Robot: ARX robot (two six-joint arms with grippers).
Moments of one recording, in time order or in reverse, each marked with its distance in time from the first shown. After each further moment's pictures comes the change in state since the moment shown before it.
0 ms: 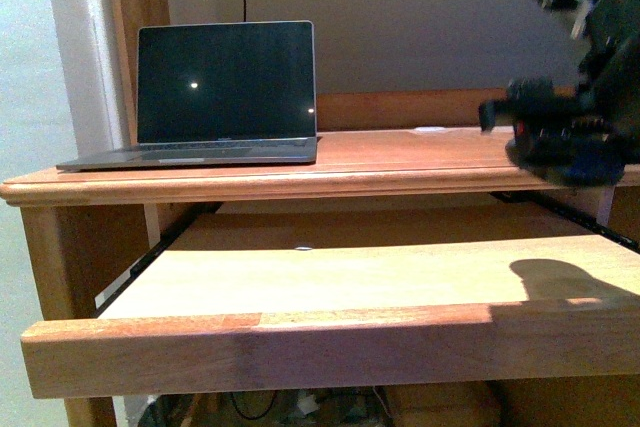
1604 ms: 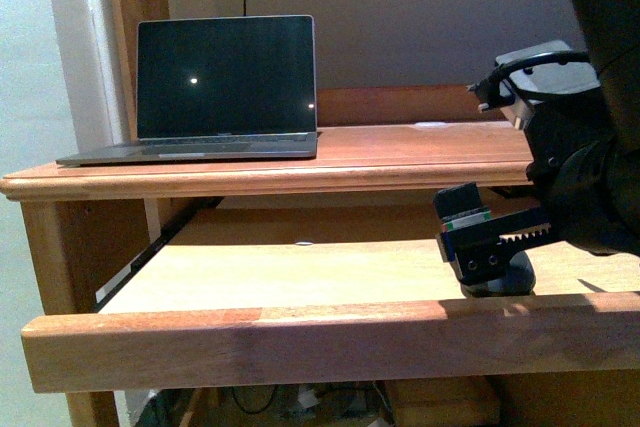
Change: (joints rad) left arm 0.000 0.000 0.000 0.000 0.000 0.000; right arm 0.137 0.005 -0.415 0.420 0.183 -0.217
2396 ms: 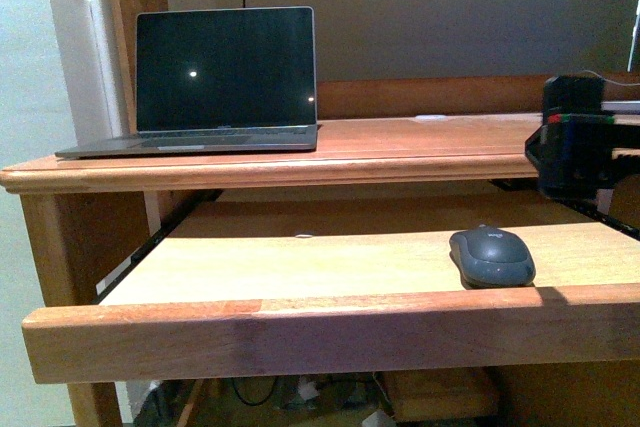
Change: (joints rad) left arm 0.000 0.000 0.000 0.000 0.000 -0.002; right arm -0.150 -0.192 -0.177 0.210 -0.262 0.165
